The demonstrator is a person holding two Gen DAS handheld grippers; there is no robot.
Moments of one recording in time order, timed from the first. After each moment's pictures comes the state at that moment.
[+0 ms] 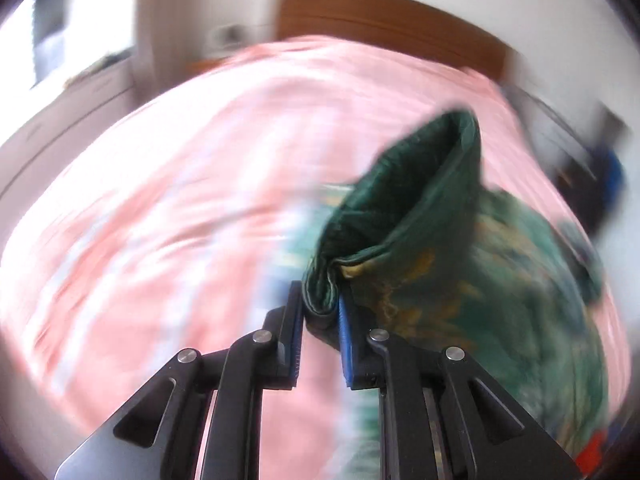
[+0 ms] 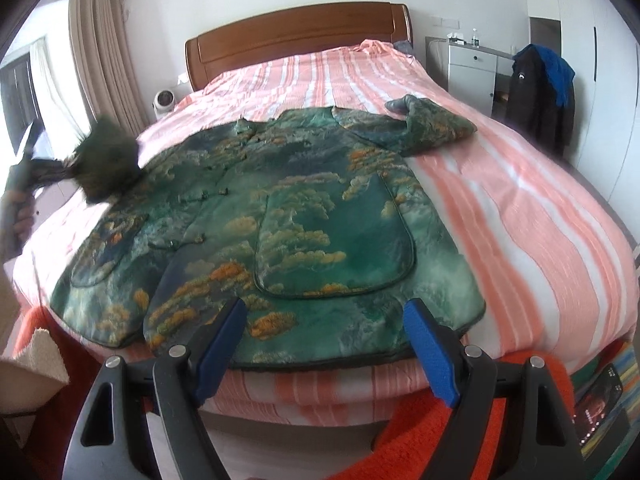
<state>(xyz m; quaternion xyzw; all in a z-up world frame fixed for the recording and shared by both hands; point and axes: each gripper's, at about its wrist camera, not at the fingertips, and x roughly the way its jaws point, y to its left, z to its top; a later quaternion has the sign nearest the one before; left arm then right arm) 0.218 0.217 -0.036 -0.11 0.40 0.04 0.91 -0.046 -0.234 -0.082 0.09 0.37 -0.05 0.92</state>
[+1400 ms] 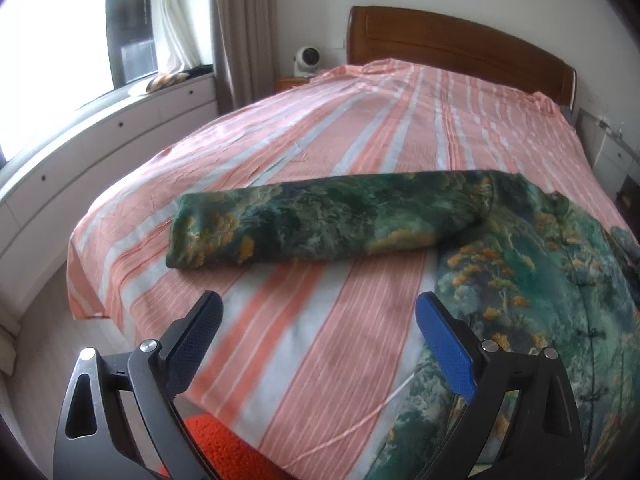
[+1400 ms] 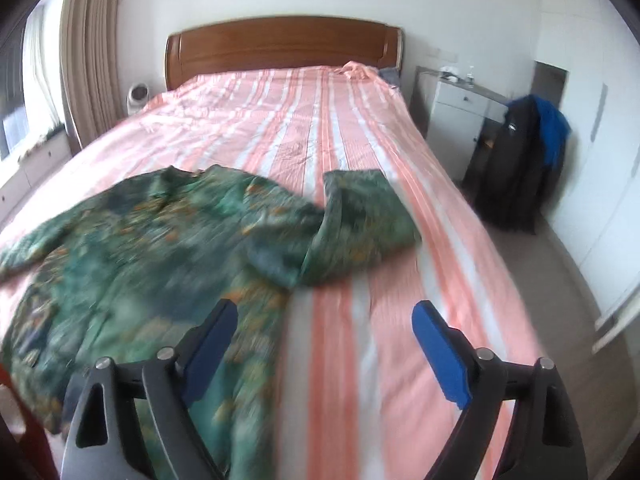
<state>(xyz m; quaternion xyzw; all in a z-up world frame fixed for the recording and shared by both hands) 0.109 0.179 -0.031 -0.06 0.35 0.16 0.92 0.131 -0.386 0.011 -0.01 0.37 -0.09 0.92</state>
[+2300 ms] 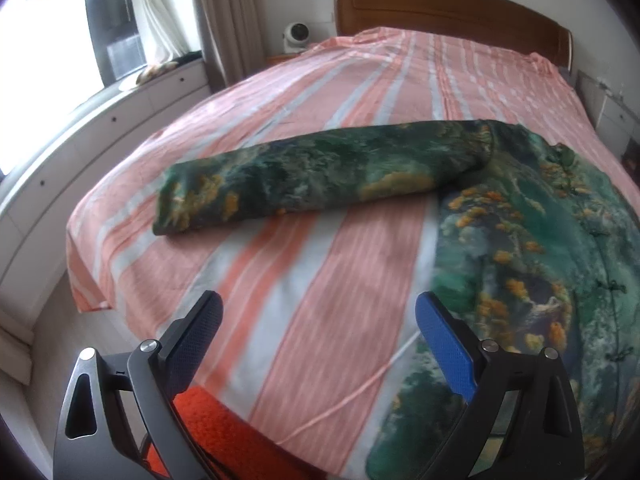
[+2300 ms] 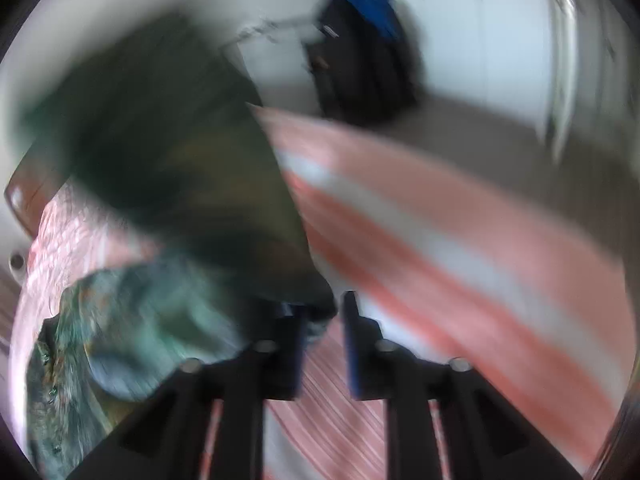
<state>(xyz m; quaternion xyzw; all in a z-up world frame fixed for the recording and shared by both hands) 0.111 0.162 -0.066 -0.04 0.40 0.16 0.90 0.116 -0.558 -0.120 0.31 0.35 -0.33 0.82</state>
